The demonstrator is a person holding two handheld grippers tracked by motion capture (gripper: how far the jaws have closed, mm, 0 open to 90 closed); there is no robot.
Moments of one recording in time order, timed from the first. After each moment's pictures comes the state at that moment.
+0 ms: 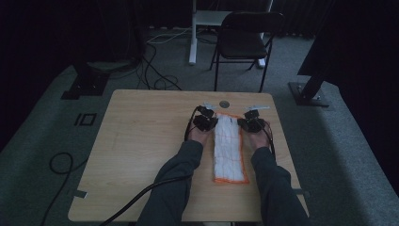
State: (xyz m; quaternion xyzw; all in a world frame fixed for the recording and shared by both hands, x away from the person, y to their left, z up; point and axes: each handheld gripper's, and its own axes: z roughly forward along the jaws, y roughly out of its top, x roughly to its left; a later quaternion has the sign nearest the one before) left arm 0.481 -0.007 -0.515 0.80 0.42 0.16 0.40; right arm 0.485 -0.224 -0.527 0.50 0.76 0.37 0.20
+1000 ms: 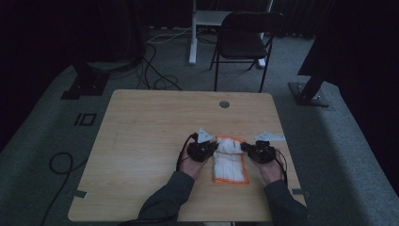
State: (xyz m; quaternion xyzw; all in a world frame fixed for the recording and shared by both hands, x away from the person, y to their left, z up) left arm 0.360 0.017 -0.537 0.80 0.36 0.14 0.46; right arm 0.359 -0.243 -0.537 0.43 0.78 0.43 0.17
